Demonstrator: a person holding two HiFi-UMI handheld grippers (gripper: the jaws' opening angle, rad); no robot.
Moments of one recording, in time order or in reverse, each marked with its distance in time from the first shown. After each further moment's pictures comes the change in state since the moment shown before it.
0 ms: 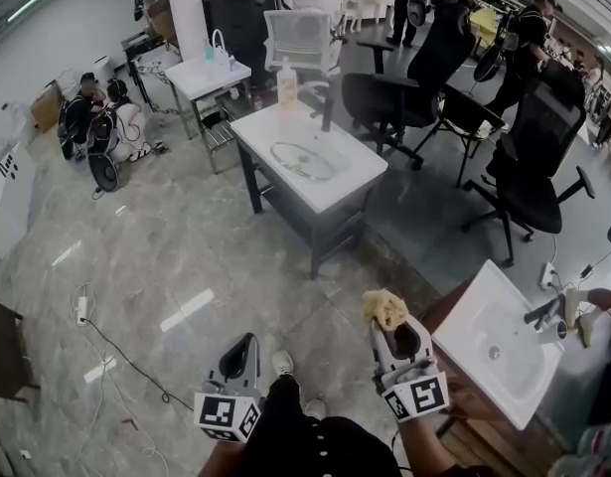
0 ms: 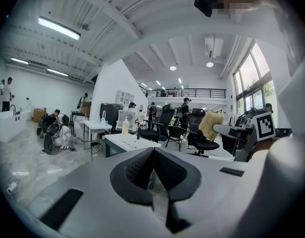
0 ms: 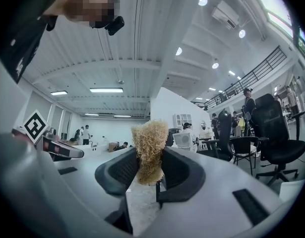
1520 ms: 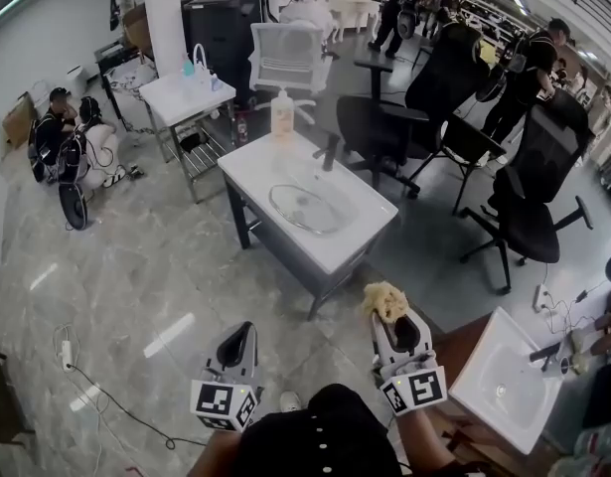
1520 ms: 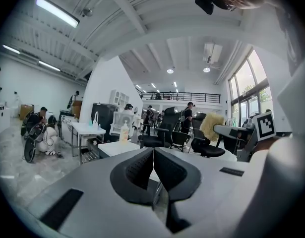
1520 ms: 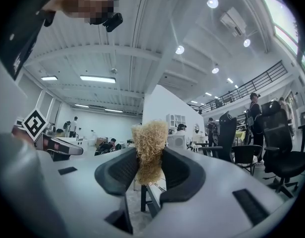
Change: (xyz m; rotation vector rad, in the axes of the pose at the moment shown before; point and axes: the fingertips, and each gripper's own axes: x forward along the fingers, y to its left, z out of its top) left arm 0.207 0.168 0.065 -0.013 -0.037 -0.102; right arm 0.245 -0.045 -0.018 -0.087 0.019 -0.100
